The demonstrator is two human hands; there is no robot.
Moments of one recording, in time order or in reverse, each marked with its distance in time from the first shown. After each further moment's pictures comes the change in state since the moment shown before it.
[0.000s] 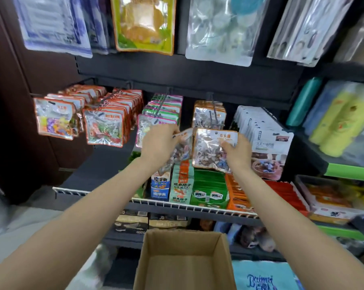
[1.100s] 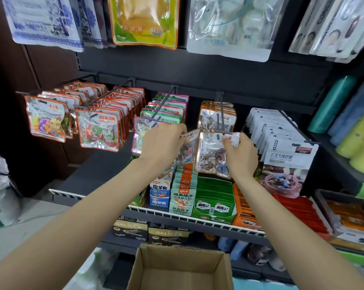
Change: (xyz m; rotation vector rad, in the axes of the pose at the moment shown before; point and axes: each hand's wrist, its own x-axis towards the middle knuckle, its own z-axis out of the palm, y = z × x) left_hand 0.030 0.011 0.014 0.229 0.003 0.064; right_hand 0.047 0.019 0.025 -0.285 0.093 -0.196
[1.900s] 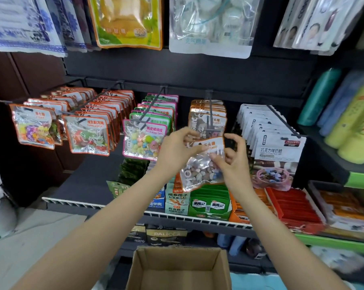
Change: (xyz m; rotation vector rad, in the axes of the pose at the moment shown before) left_hand 0.006 0.027 0.046 -0.703 -0.072 -0.117; right_hand -0.037 0.015 -0.026 0.730 -0.329 -0.002
